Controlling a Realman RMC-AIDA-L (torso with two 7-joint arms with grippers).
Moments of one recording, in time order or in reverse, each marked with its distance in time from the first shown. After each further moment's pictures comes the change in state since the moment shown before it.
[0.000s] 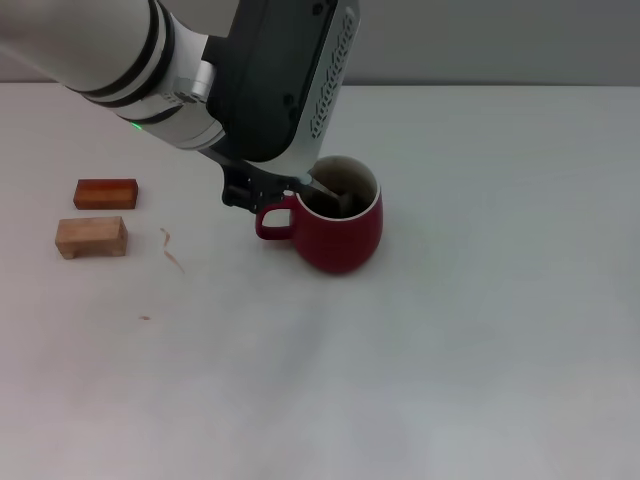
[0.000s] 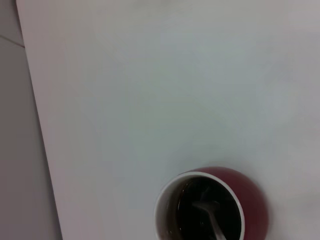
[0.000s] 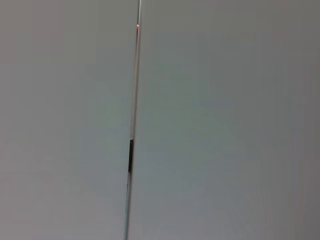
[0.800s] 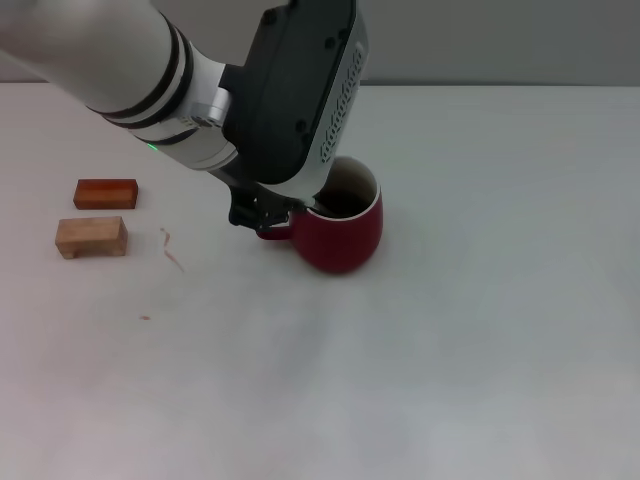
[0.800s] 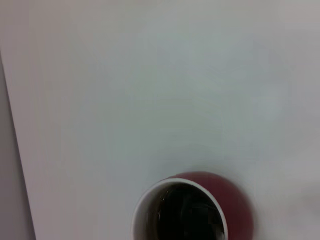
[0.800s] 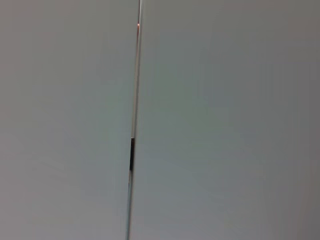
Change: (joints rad) left arm -0.009 0.000 0.039 -0.077 -0.007 -0.038 0.008; right arm -0.005 0.002 -0.002 0.006 -0.001 0.001 0.000
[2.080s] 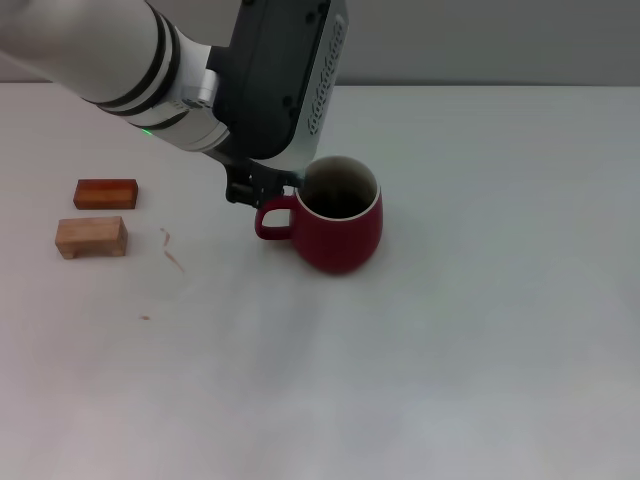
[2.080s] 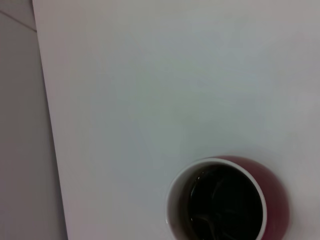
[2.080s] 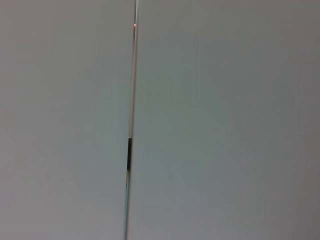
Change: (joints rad) left arm 0.012 0.008 -0.029 -0.042 0.002 -0.093 0.001; right arm -0.015 0.000 -0.001 0.011 0.000 -0.009 0.000
